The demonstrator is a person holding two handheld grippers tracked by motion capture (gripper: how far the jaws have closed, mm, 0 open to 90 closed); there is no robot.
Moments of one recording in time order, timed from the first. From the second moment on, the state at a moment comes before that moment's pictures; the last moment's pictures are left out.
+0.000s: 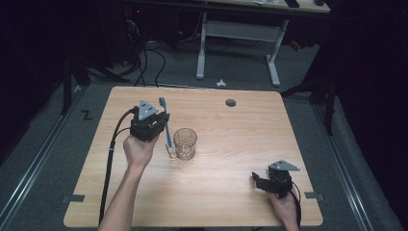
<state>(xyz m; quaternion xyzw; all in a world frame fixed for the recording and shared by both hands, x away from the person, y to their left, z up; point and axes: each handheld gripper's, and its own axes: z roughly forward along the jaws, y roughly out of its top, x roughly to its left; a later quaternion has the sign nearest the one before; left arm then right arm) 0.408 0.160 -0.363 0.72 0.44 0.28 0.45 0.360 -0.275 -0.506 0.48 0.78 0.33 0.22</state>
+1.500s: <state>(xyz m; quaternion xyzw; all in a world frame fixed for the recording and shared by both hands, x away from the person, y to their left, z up) 0.401 0.161 -0.376 0.75 0.43 0.22 0.45 0.360 -0.275 -0.506 0.48 0.78 0.33 0.22</state>
